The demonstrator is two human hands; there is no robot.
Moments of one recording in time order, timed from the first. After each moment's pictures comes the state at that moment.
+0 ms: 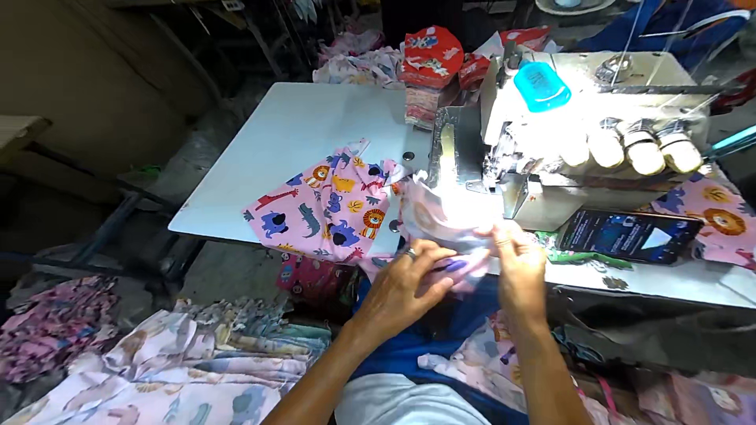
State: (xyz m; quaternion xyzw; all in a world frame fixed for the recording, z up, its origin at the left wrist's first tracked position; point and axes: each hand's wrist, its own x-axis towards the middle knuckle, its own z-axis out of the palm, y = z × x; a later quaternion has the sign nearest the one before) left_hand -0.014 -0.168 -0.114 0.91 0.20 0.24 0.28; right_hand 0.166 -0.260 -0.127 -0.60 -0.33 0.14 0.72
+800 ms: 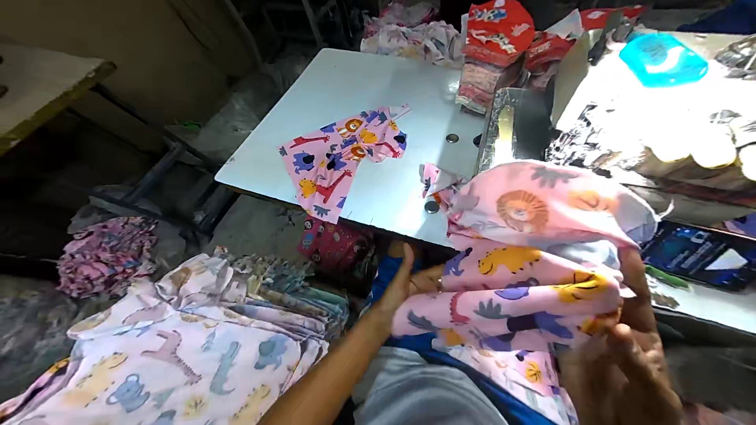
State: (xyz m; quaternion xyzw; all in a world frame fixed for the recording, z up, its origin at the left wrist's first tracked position) left_hand -0.058 -0.186 -0.158 0.43 0.11 0.16 0.88; right_hand 0.130 -0.345 -0.090 -0.31 -0.36 0.37 0.80
